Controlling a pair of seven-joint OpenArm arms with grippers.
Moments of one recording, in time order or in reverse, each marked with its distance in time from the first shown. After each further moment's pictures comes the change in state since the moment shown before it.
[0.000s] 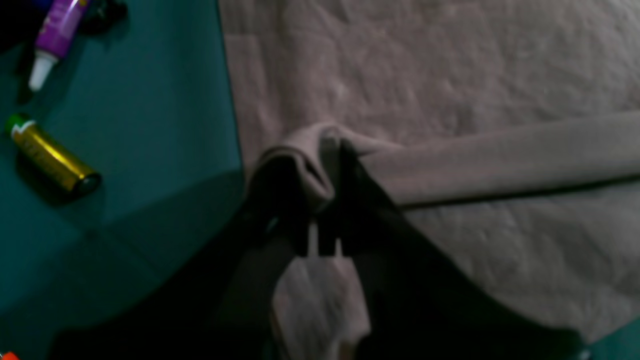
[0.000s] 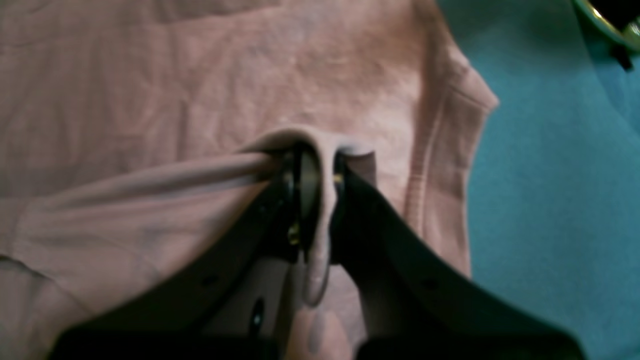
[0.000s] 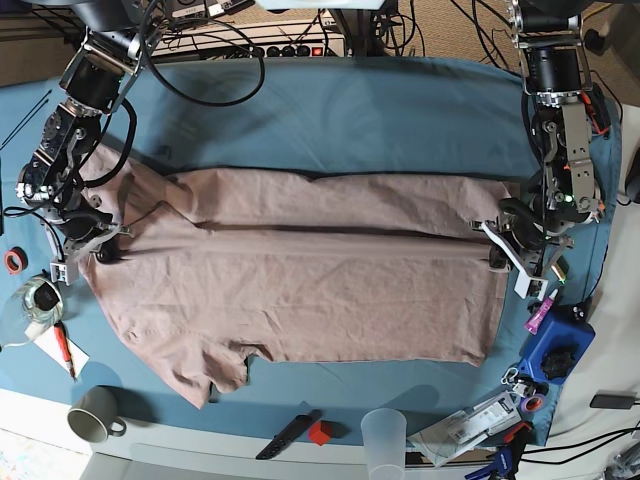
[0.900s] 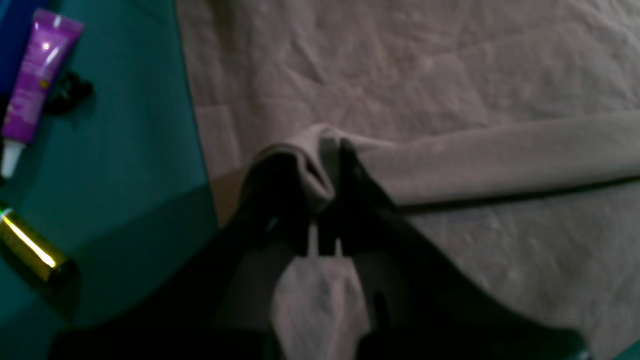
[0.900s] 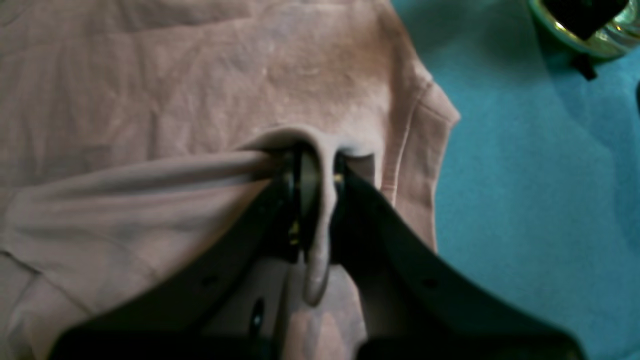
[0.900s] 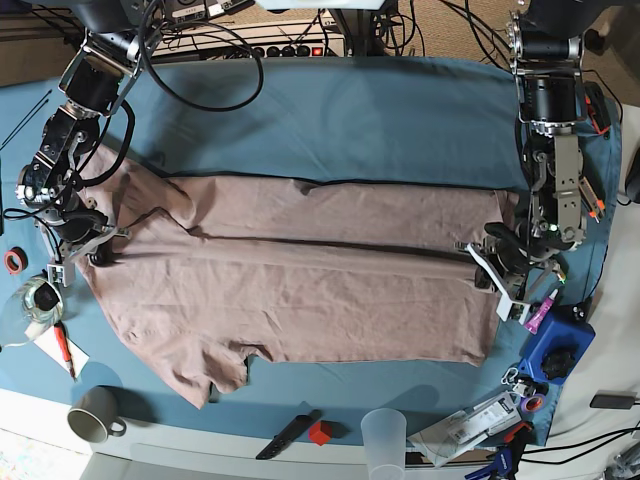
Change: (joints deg) left arm -6.9 0.1 5.2 -7.3 1.7 0.2 -2.0; right arm 0.4 0.0 0.1 -0.5 -4.4 0.0 4.1
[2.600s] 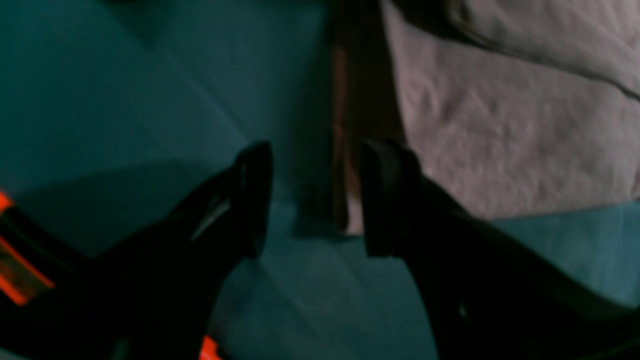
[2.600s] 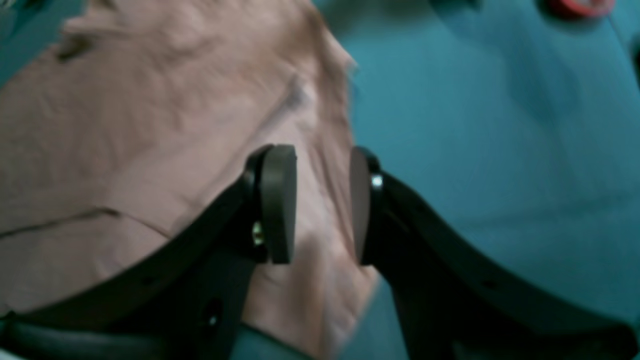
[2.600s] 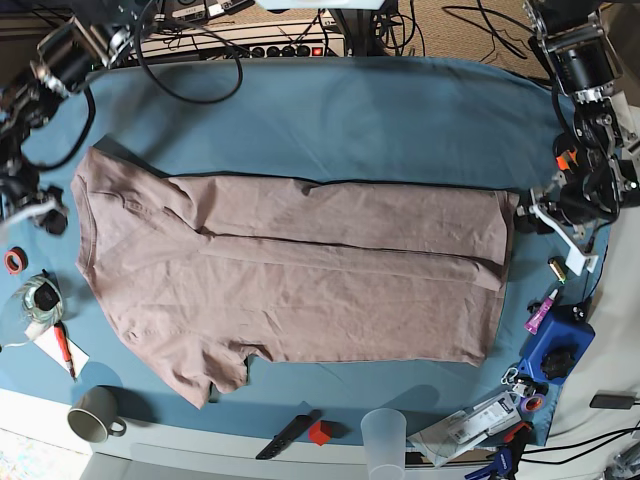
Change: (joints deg) left arm 8.6 -4.0 -19.4 6.5 -21.0 -2.9 27.0; right arm -5.2 2.1 22.1 11.0 24.9 3.2 -25.1
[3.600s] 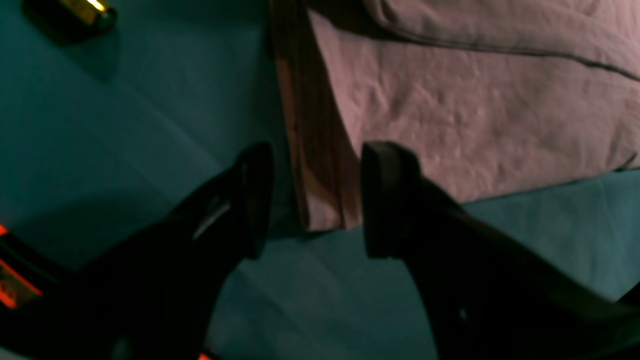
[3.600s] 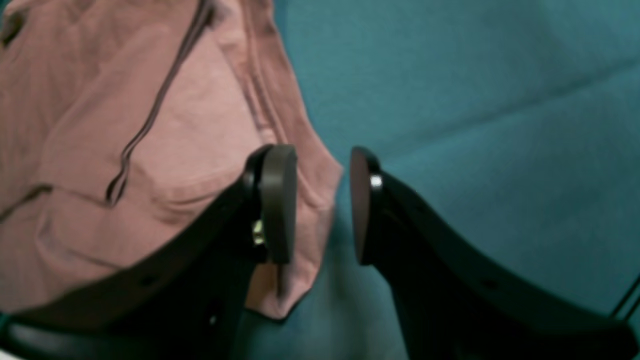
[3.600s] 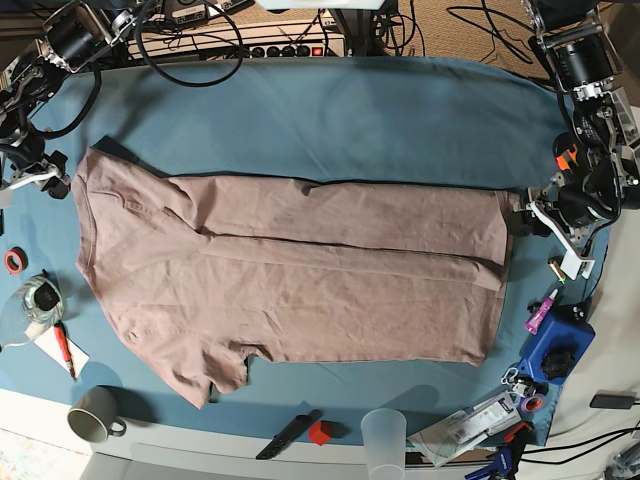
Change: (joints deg) left arm 0.4 0.1 0.0 4.9 -3.1 -3.4 2.1; right arm -4.0 -0.6 3.2 -5.6 -2.4 -2.1 2.8
